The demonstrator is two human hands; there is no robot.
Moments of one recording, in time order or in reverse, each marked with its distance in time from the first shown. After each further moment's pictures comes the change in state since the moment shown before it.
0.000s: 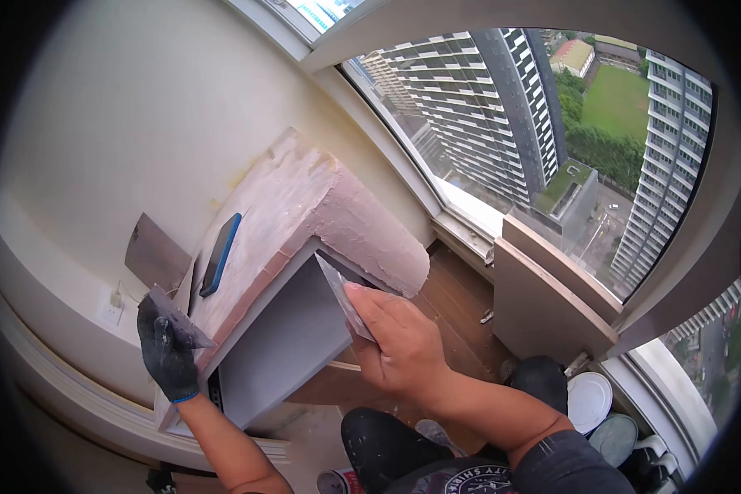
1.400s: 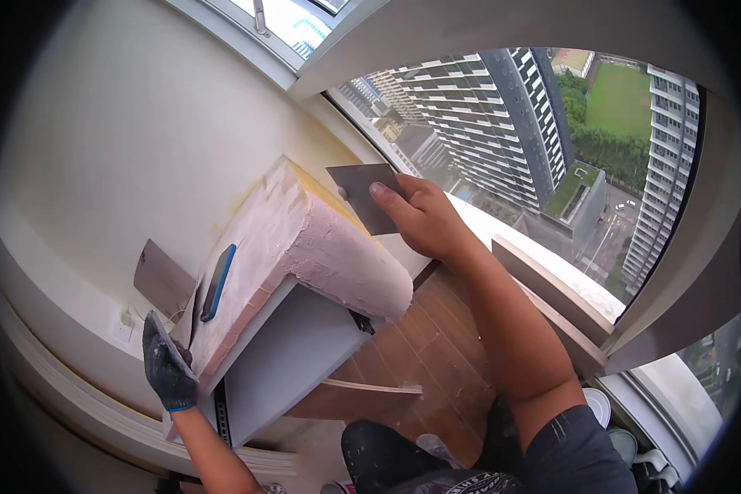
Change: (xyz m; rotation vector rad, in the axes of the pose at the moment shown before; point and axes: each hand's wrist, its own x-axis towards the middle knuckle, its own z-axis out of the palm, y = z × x) left_hand 0.020 0.030 -0.006 -1.011 0.002 -0.917; right_hand 0.138 0.108 -0.071 0.360 -0.194 0.383
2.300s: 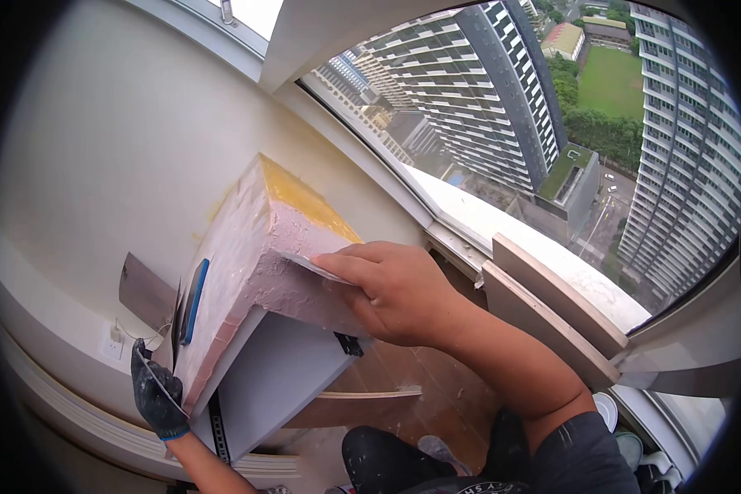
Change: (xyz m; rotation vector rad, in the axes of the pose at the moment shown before) left_hand 0.002 -0.009 0.009 -0.163 -0.067 -0.104; right_hand -0.030 0.024 0.024 -0.421 -0.031 -0.470
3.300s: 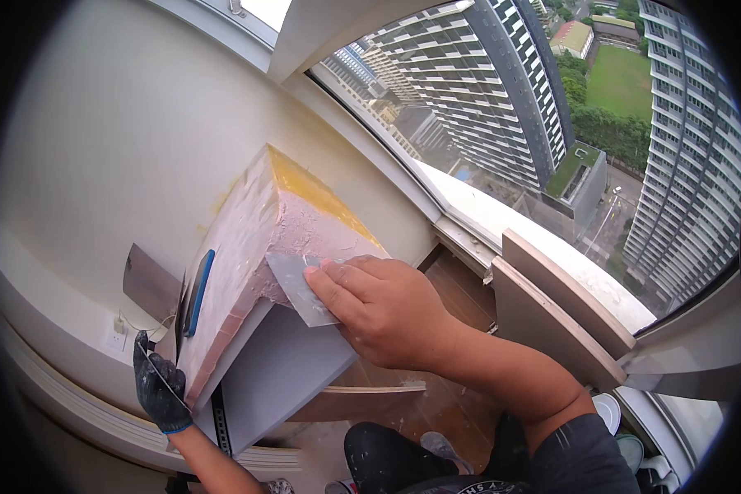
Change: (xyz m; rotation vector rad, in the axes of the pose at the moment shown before) left_hand -0.001 0.003 0.002 -0.043 -0.012 -0.014; right_hand -0.011 -0.017 0.023 -0.134 0.065 -0.225
